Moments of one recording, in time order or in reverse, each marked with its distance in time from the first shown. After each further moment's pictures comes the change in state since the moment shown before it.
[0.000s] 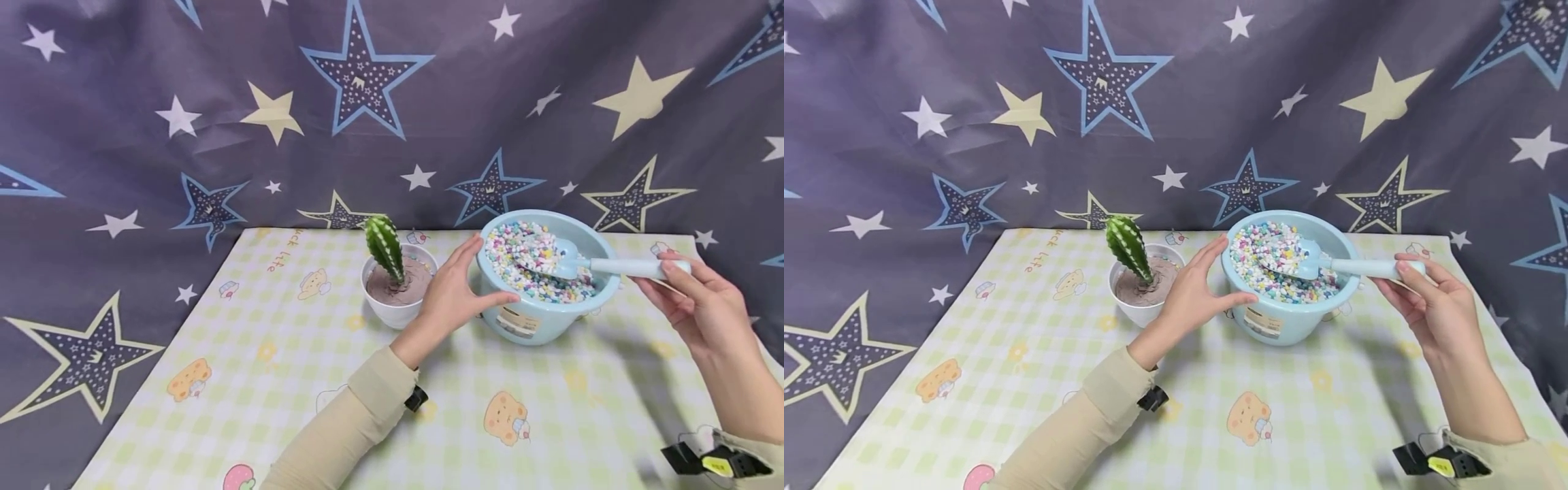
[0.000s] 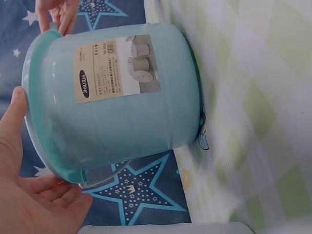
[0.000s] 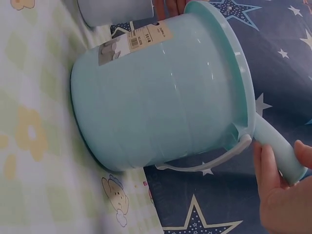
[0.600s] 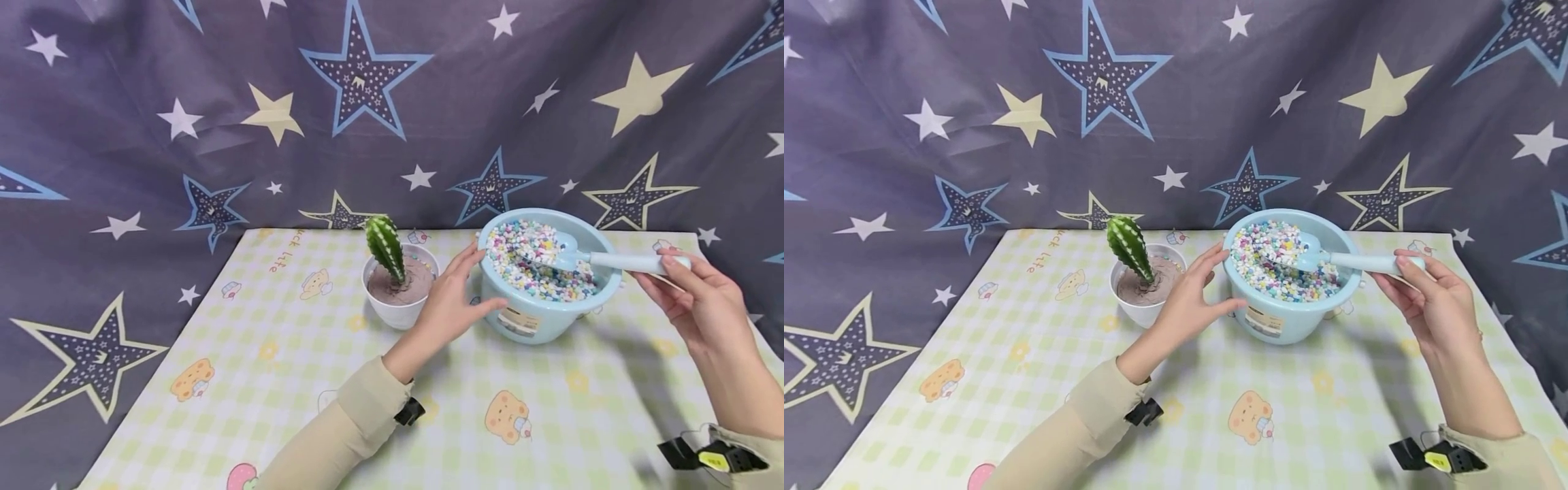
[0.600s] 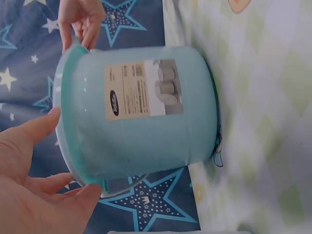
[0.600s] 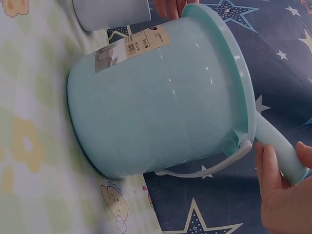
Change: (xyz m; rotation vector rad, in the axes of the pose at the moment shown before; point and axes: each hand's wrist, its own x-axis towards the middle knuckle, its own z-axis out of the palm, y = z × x) left_hand -0.021 0.005 -0.012 -0.097 -0.061 0.049; right_hand -0.001 0.005 0.002 0.010 -0.001 -0.026
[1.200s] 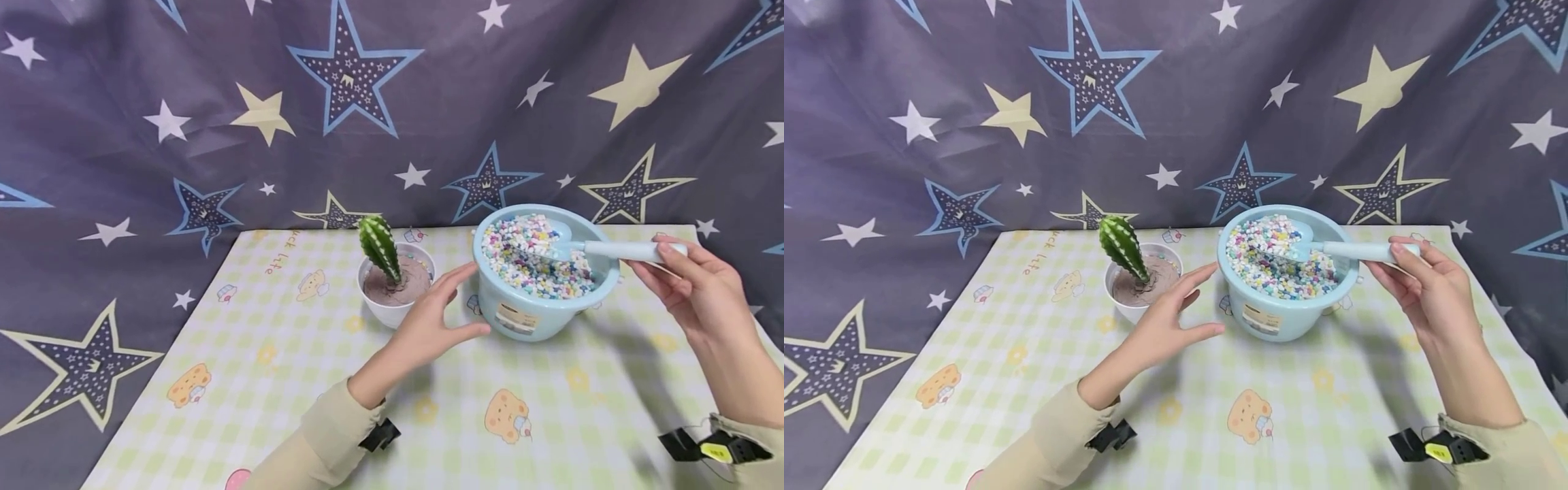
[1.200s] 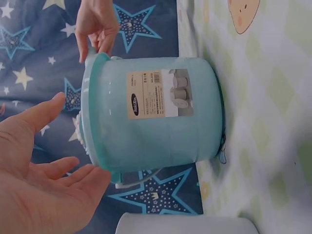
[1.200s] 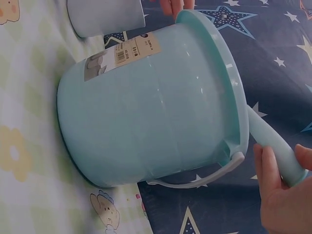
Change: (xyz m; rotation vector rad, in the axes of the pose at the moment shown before) left_hand -0.031 -0.006 -0.018 -0.258 -0.135 0.054; right_hand 0.008 -0.003 0.006 -0.018 -0.017 0.013
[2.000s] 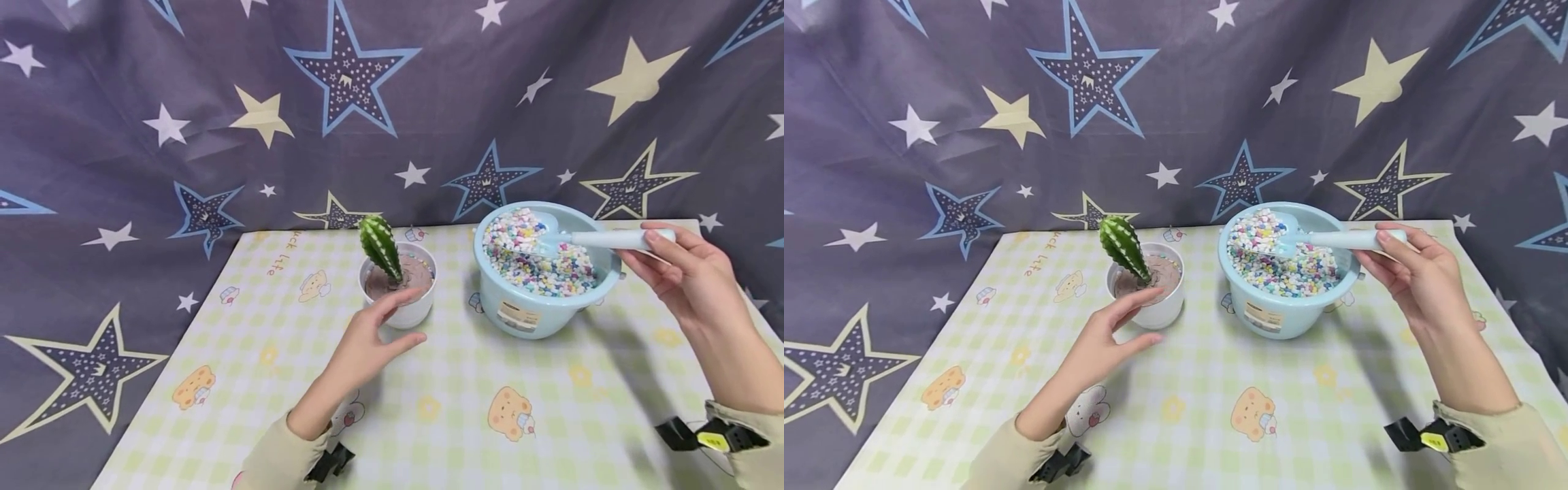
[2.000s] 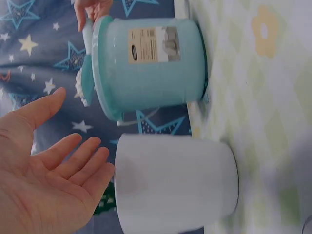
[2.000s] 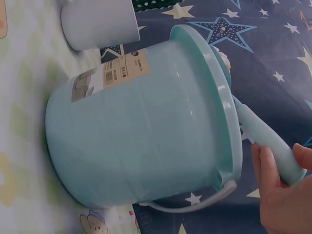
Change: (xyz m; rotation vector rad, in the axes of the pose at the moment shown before) left_hand -0.057 -0.023 -0.050 0.057 0.123 -0.051; right_hand 0.008 0.004 0.020 -0.013 -0.047 0.016
